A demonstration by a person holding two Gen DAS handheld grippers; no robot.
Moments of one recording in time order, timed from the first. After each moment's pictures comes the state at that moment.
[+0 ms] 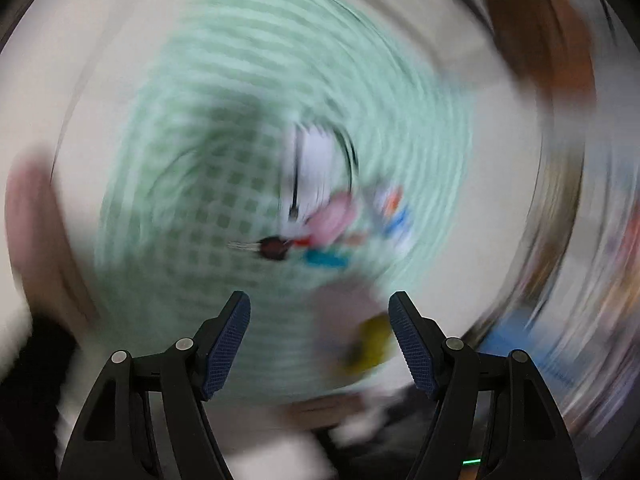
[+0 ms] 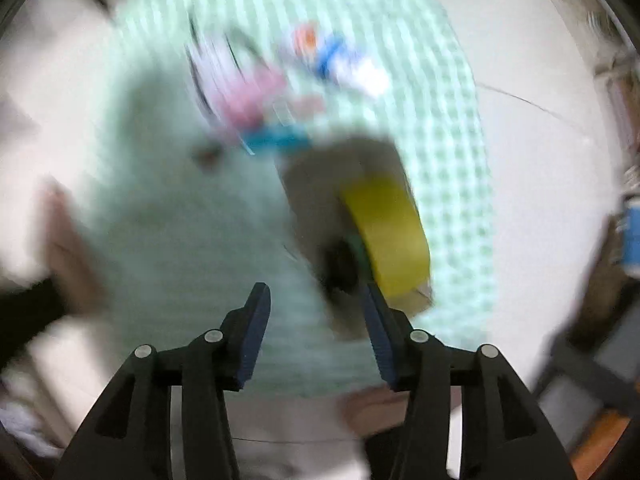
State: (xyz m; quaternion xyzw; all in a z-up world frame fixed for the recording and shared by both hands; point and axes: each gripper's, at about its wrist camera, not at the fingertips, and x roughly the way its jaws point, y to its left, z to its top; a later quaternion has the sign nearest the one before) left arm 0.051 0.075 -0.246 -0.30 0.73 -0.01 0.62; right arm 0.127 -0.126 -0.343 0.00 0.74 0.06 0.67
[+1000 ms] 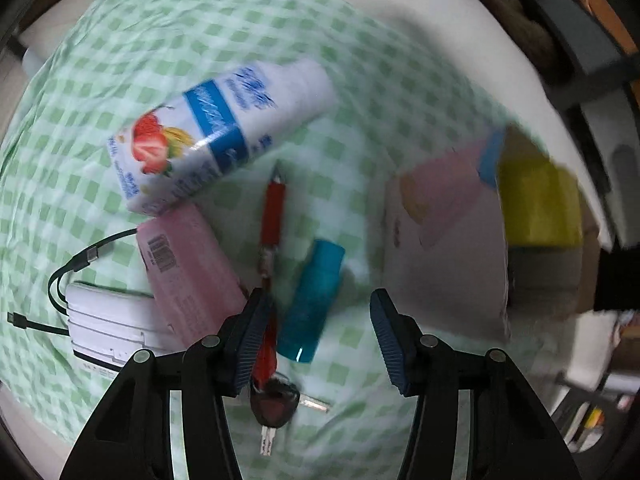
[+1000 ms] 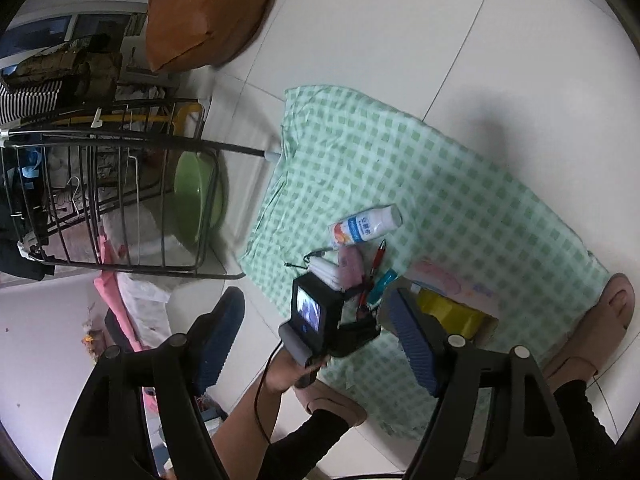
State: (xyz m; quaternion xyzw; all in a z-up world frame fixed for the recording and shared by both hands) left arm 0.043 -0.130 -0.392 0.21 0.66 -0.38 0.62; right arm 0.176 -0.344 -0.237 0.49 0.58 0.00 0.65
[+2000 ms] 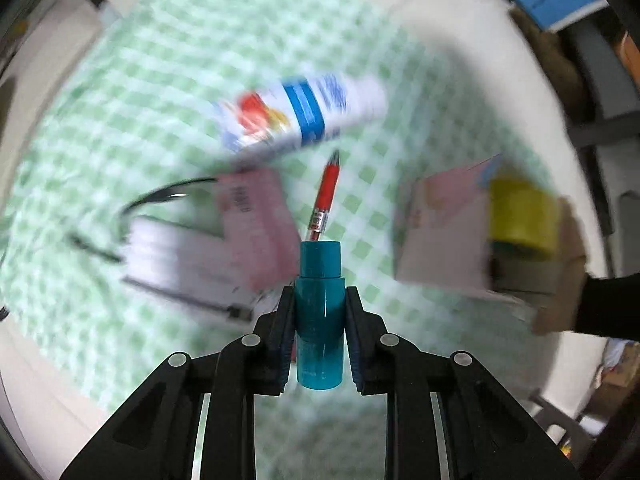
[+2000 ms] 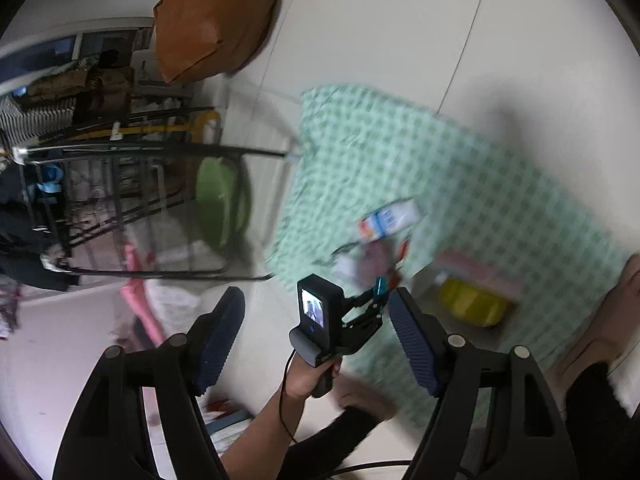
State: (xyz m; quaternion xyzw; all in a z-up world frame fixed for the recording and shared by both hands) left arm 0.050 -0.118 -0.344 0.18 0.69 -0.31 0.63; right arm 0.170 -0.344 -0.221 0.54 0.55 0.02 0.63
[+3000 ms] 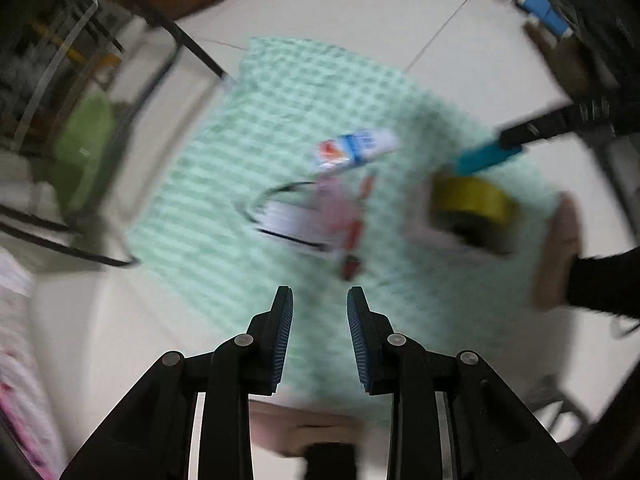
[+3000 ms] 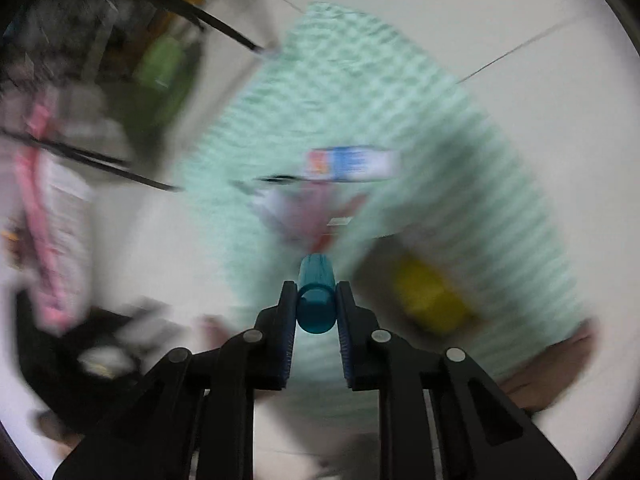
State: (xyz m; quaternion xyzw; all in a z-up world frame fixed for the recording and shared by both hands) left arm 0.013 -0.110 -0.140 0.30 0.63 -0.18 0.69; right arm 0.189 -0.237 -0.297 0.24 0.70 0.02 0.67
